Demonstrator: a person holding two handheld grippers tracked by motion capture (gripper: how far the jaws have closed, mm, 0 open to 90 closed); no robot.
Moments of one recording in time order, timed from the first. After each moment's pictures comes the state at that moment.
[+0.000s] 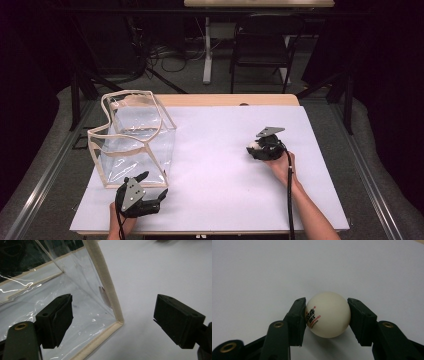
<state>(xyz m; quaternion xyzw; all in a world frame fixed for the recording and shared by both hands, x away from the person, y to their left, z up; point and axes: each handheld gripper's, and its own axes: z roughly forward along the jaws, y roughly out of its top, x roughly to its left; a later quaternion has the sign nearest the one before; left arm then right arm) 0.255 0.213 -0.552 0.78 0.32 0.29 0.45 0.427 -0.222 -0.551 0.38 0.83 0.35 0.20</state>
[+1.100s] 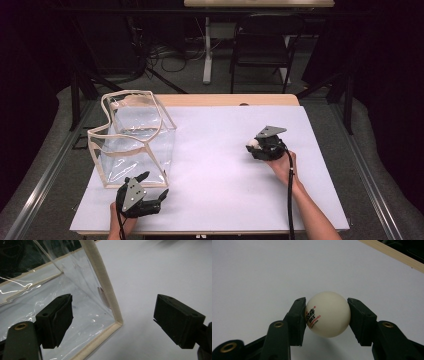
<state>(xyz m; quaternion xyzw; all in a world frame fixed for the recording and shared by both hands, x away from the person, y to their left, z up) 0.255 0.212 -0.552 0.78 0.31 0.30 0.45 0.413 -0.217 -0.531 0.36 0.83 0.37 0.23</state>
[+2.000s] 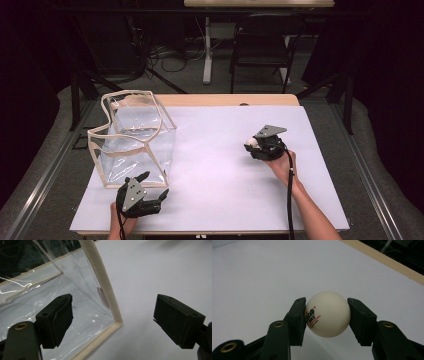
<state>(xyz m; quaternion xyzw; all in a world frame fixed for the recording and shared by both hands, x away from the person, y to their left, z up) 0.255 0.211 -0.552 0.78 0.31 0.29 0.45 0.405 -0.211 -0.518 0.34 0.83 0.38 0.24</state>
